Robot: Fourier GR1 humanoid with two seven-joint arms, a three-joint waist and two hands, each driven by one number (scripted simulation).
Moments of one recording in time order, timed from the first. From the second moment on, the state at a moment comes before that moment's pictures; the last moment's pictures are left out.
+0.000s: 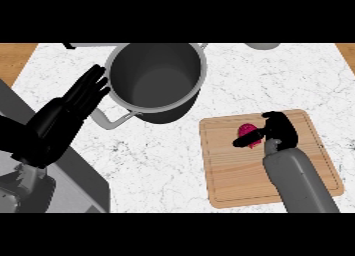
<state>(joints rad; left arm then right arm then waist) -0.26 0.29 -0.12 -1.82 0.32 -0.03 0.44 -0.41 -0.13 0.13 -1.20 0.70 -0.11 1.14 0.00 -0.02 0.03</state>
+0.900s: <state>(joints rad) -0.27 0.27 -0.13 -1.81 0.32 -0.03 0.45 -0.37 -0.03 0.36 -1.23 0.80 -0.15 1.08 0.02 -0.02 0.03</state>
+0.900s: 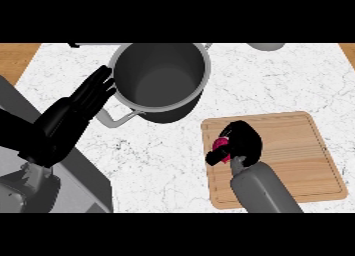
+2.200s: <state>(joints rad) -0.25 0.27 -0.11 -1.82 0.33 -0.02 0.50 -0.49 -0.02 0.69 -1.72 1.33 -0.10 1.23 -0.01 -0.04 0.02</state>
